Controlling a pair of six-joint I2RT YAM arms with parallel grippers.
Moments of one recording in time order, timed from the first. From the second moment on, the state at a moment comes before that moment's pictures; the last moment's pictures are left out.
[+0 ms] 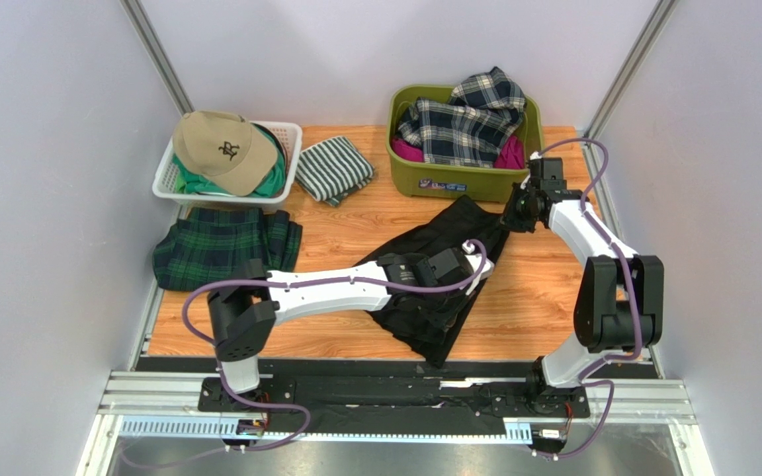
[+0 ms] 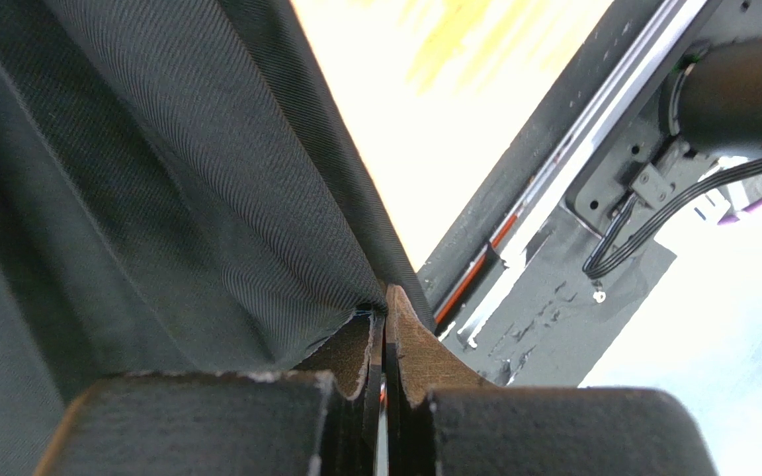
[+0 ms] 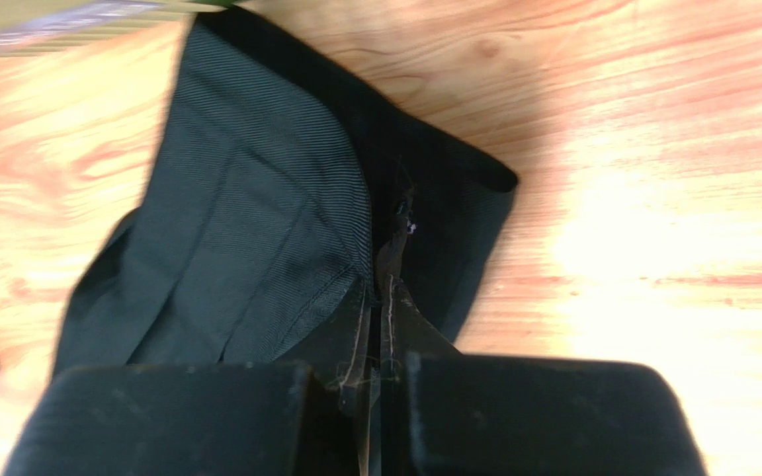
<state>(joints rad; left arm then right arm) -1.22 1.79 1.39 -0.51 0.06 -0.37 0.02 1.60 1.13 -0.48 -0.18 0.40</state>
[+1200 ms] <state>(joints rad) -1.26 1.88 1.50 -0.47 0.26 -0.32 -0.02 1.52 1.06 -0.42 -0.42 0.46</state>
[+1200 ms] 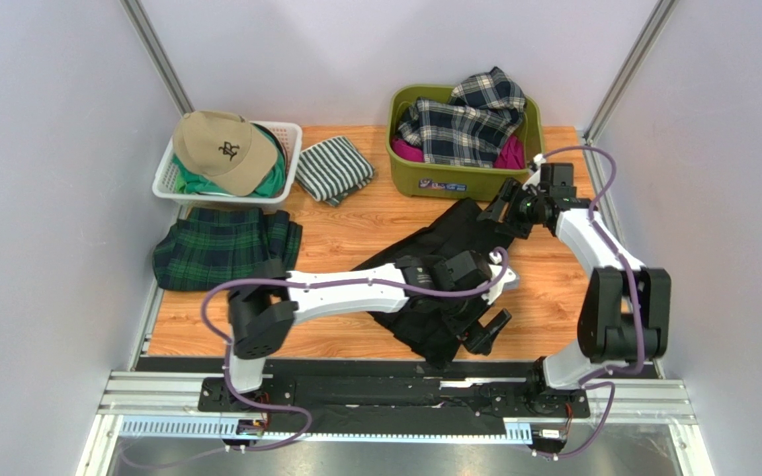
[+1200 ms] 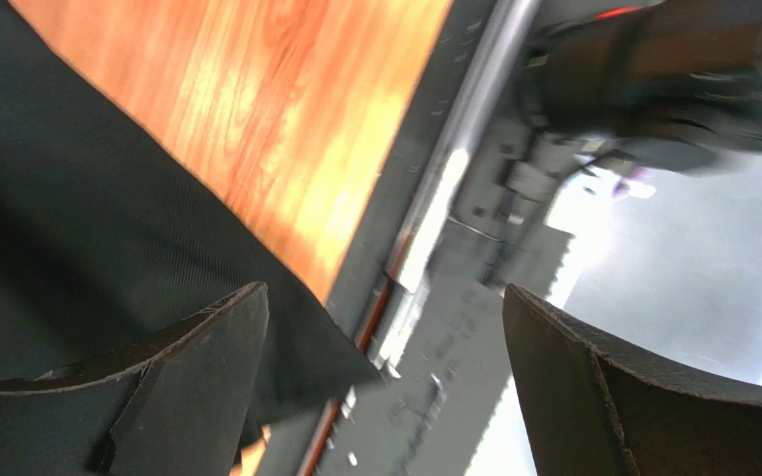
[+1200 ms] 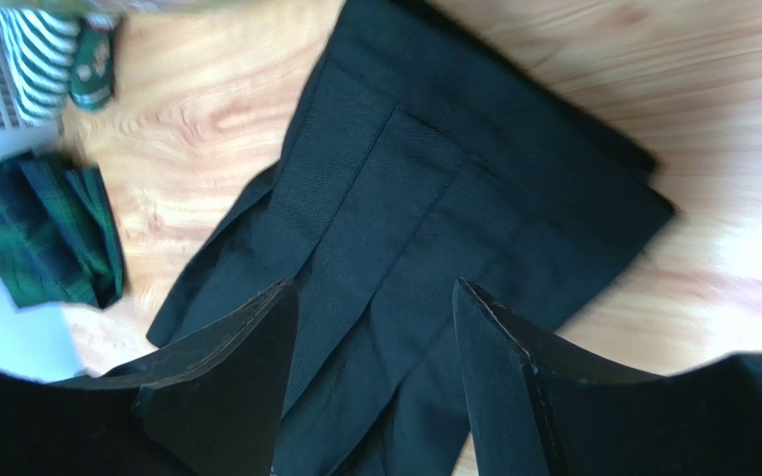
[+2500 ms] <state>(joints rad) -0.88 1.09 0.81 -0.64 -0.03 -0.56 0.40 1.16 0.79 -0.59 -0.05 0.66</state>
